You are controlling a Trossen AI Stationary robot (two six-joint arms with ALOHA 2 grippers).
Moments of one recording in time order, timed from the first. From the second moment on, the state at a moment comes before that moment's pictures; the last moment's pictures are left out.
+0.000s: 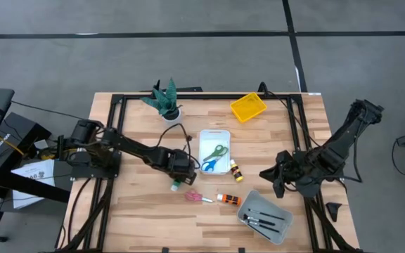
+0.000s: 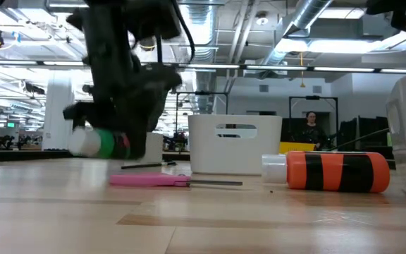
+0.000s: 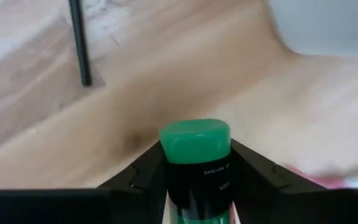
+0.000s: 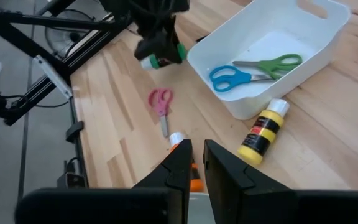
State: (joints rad) left arm -0.18 1.74 1.02 -0.55 -0.11 -1.24; right arm 0.81 0.97 0.84 -0.71 0.73 1.23
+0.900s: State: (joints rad) left arm -0.32 1.64 1.04 0.65 -1.13 -1.52; right arm 0.79 1.13 0.84 0.00 1.11 -0.03
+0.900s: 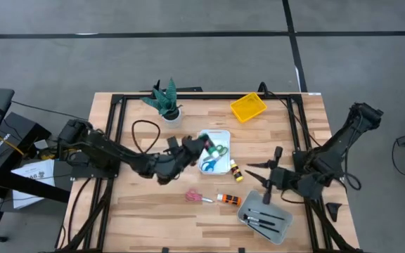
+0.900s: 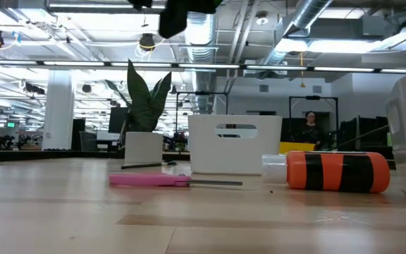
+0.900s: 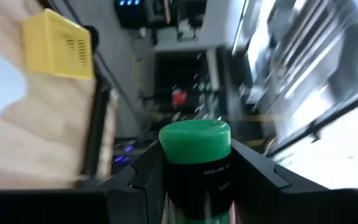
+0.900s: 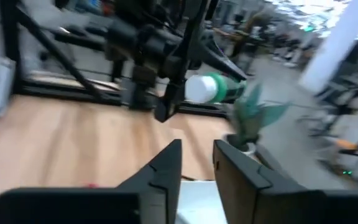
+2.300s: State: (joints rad) left arm -0.21 1.72 1.25 0.58 -0.88 -1.55; right arm 0.53 1.19 0.84 0.40 0.99 -1.31
